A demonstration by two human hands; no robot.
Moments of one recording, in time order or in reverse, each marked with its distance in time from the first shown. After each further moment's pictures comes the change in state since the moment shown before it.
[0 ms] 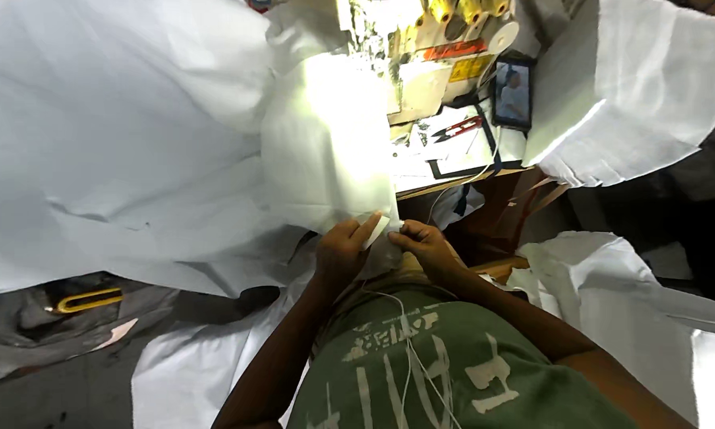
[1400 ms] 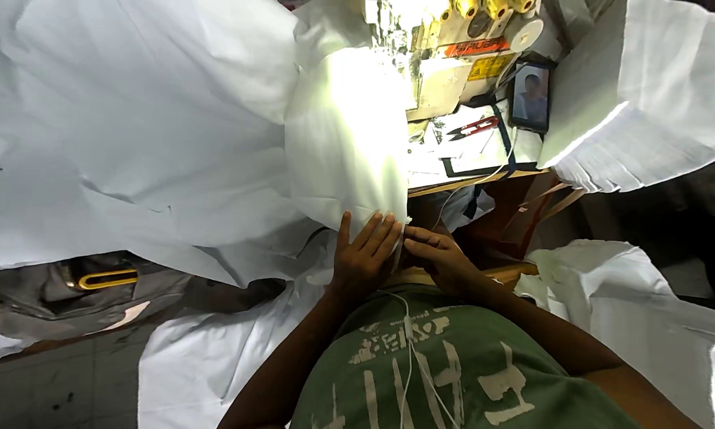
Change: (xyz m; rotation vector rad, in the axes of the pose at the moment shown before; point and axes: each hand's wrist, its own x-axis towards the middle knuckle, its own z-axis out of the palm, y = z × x) left_hand -0.022 0.023 0.007 0.179 0.090 0.156; right_hand -0.016 -0.028 0.003 0.233 -0.116 0.241
